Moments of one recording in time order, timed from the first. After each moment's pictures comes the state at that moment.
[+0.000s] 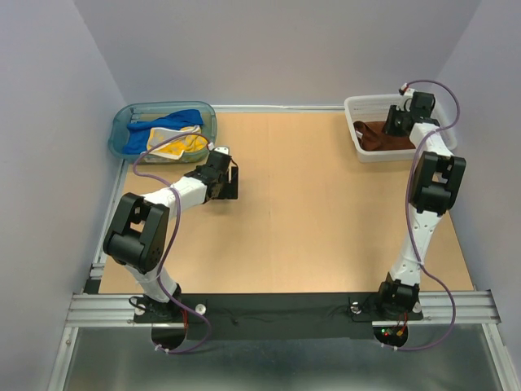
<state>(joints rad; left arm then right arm) -0.43 1.66 0.97 -0.25 -0.25 -0.30 -0.25 2.33 1.98 -0.33 -0.28 -0.05</state>
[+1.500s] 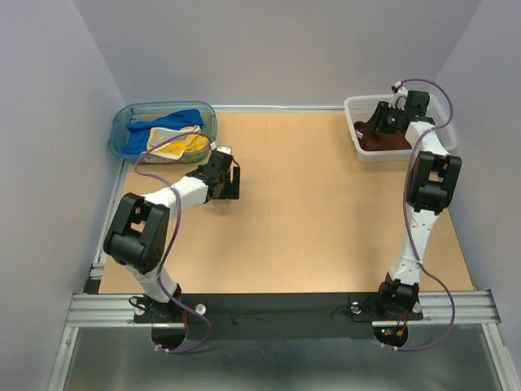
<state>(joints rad) -0.44 1.66 0.98 -0.26 -0.25 -0.29 -0.22 2.37 2.02 -0.33 -0.62 0.09</state>
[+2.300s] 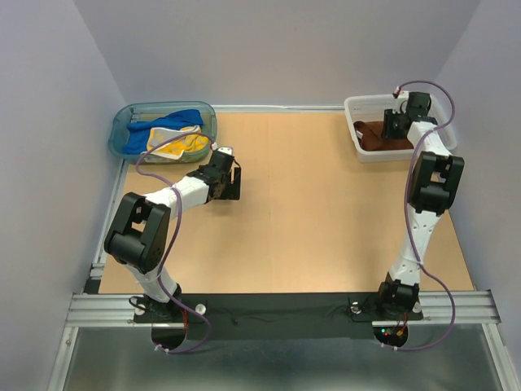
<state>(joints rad) -0.44 1.66 0.98 -0.26 -0.25 -0.29 -0.23 2.32 1.99 -0.41 -0.20 -0.16</state>
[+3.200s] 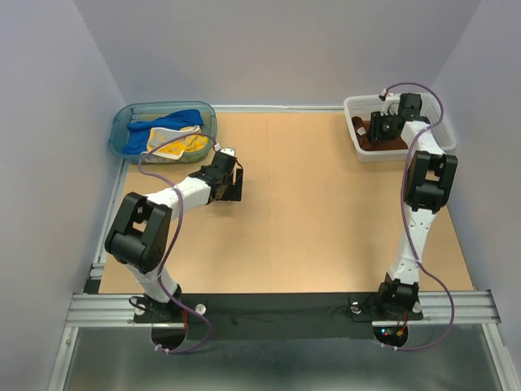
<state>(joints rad) -0.47 1.67 0.98 -0.26 -0.26 -0.28 -0.19 2.38 2.03 -0.49 -0.39 -0.21</state>
